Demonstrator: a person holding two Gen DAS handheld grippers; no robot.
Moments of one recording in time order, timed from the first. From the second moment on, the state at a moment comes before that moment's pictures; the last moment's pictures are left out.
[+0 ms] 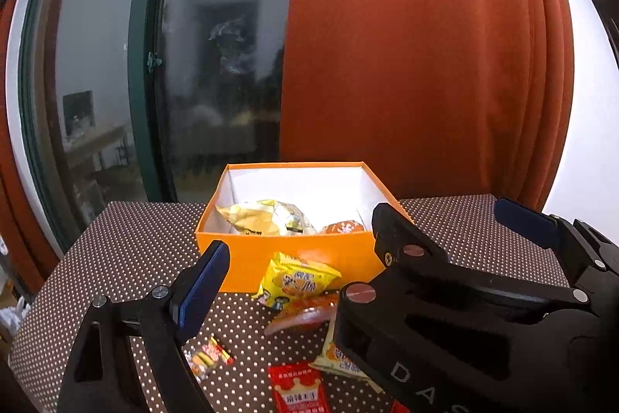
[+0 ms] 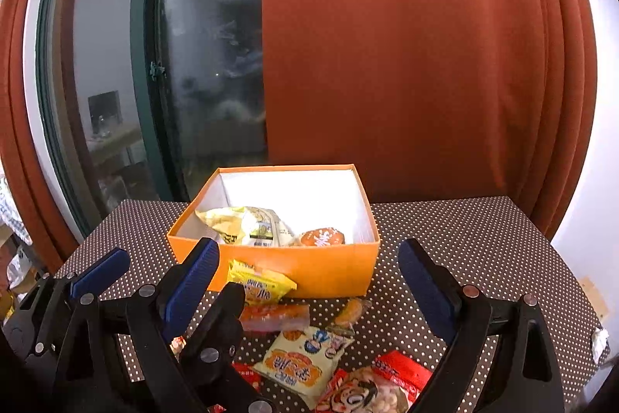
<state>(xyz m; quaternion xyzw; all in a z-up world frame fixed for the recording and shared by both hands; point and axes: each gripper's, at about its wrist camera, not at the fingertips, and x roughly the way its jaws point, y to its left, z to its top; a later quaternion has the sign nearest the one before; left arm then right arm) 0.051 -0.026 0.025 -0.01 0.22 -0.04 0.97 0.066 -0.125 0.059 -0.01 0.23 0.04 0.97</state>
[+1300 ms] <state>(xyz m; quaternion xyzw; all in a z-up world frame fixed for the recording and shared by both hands) 0.011 -0.045 -0.080 0.00 0.30 -0.03 0.95 0.027 -0.149 -0.045 0.00 0.28 0.01 0.96</state>
